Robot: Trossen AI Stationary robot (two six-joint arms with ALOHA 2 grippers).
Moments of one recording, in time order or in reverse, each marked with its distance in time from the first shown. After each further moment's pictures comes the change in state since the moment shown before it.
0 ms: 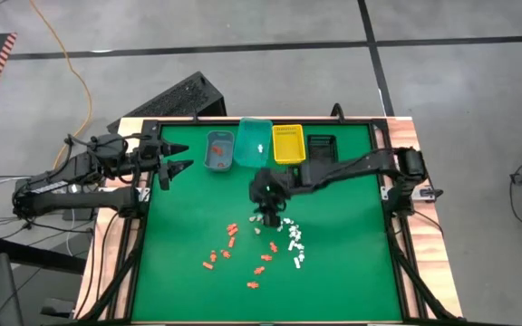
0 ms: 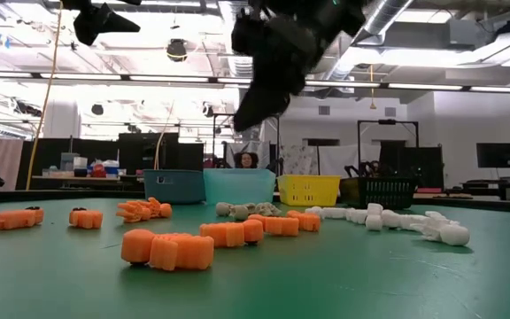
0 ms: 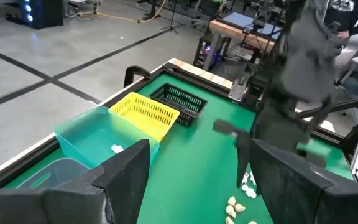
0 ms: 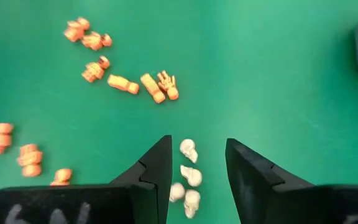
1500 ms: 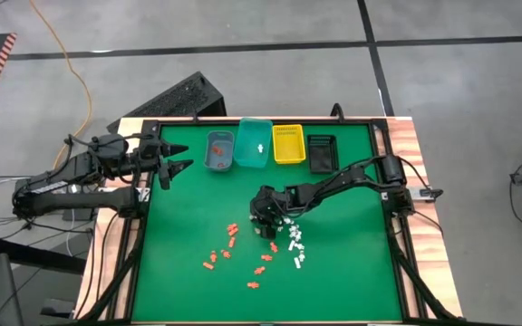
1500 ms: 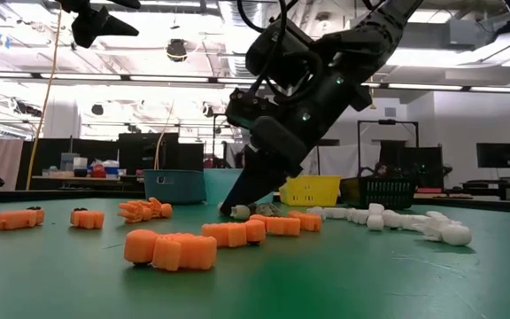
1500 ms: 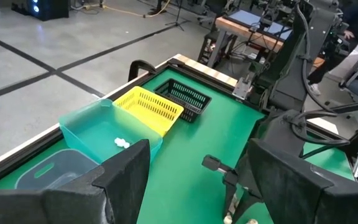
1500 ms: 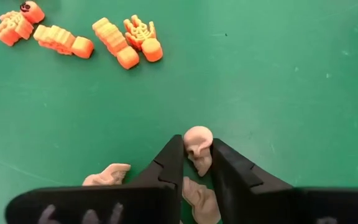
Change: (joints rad) left arm 0.000 0.000 0.000 -0.020 -0.018 -0.031; right arm 0.046 0.193 -0.206 0.411 0.071 0.081
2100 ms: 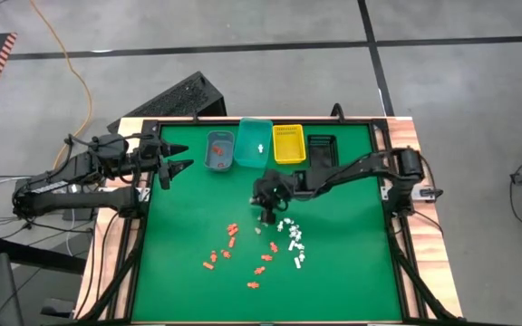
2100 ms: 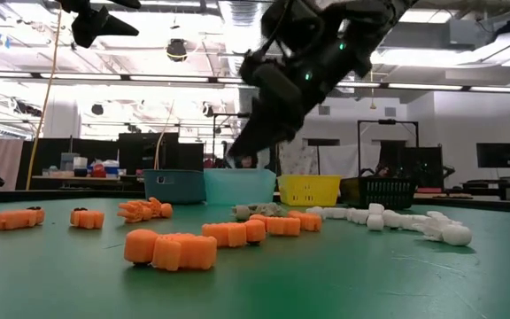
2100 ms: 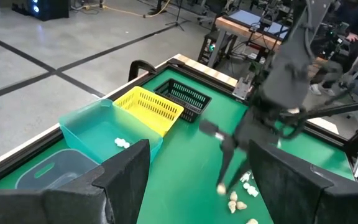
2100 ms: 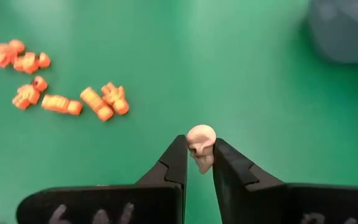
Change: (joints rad) left arm 0.000 0.000 0.000 0.000 0.000 0.001; right arm -0.094 -0.201 -0.004 -0.071 0.013 0.005
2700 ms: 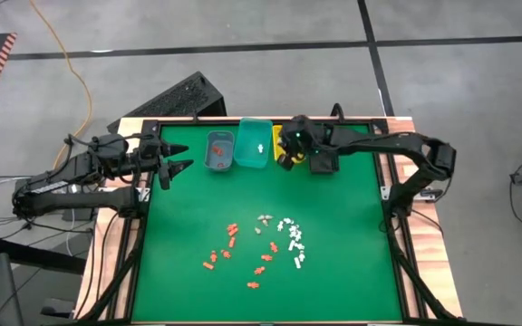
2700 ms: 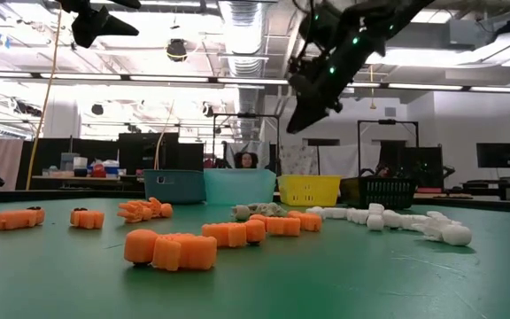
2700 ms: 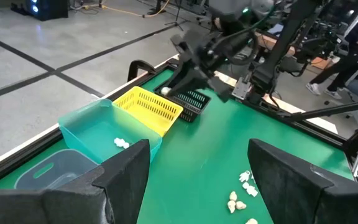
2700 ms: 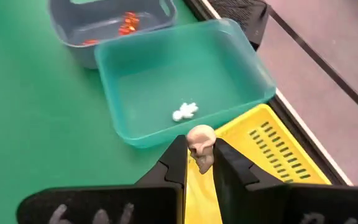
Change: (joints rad) left arm 0.000 0.000 0.000 0.001 0.003 0.000; right arm -0.346 -0.229 0.002 -0.274 0.168 -0.071
